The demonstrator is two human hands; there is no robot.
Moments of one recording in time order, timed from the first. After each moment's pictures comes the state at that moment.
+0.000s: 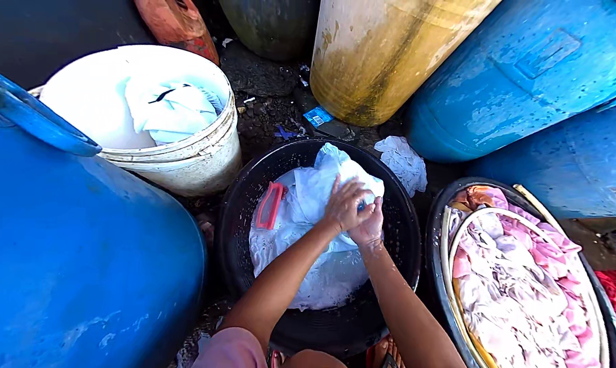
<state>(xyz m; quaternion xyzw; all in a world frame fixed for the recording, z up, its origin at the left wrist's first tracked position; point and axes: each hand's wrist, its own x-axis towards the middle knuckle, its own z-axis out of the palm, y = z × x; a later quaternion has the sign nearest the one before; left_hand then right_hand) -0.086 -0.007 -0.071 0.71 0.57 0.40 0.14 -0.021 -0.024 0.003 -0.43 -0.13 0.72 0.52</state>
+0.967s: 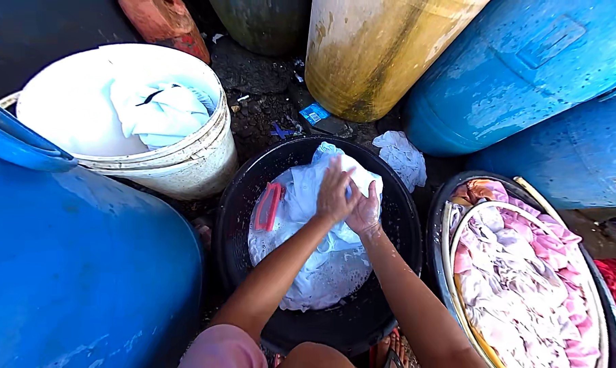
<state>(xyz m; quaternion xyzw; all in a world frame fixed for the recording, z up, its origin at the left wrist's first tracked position) -0.108 0.007 -0.092 0.65 0.59 0.47 0.13 -0.013 0.008 -0.040 -0.35 -0.19 0.81 0.43</state>
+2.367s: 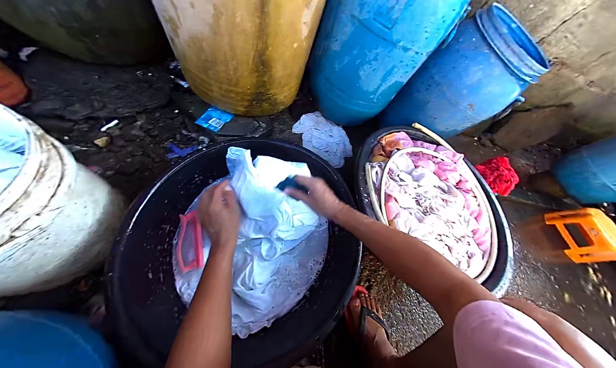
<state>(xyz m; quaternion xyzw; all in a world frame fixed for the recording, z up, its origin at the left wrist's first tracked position) -0.172 -0.017 -0.090 0.53 0.74 0.39 0.16 0.057 0.014 0.005 -0.46 -0.79 0.34 0.24</state>
